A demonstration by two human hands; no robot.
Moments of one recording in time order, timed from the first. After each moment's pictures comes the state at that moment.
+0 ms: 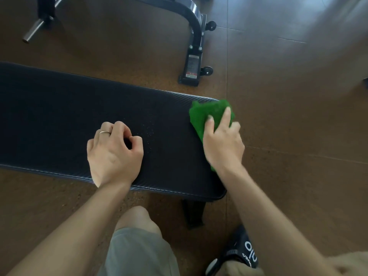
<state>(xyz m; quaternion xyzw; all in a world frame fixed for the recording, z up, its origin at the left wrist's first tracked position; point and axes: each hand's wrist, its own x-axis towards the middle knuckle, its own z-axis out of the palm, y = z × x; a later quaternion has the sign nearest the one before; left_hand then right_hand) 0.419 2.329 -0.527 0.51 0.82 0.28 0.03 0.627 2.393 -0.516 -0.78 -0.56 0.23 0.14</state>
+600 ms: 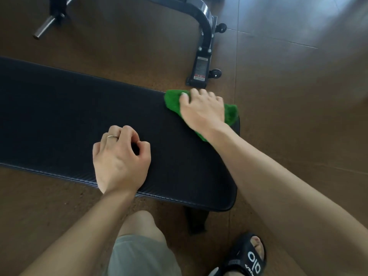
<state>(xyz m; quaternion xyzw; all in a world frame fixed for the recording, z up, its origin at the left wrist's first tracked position) 0.419 2.329 -0.532 0.52 0.81 0.27 0.01 0.570 2.489 -0.515 -0.65 -0.74 0.14 0.06</state>
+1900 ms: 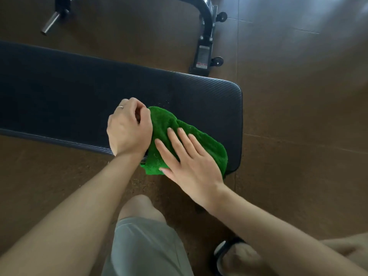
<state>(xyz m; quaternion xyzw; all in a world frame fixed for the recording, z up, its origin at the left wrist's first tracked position) 0.408 2.326 -0.529 0.49 0.79 0.35 0.10 0.586 2.284 -0.556 -0.39 -0.92 -0.10 0.05</state>
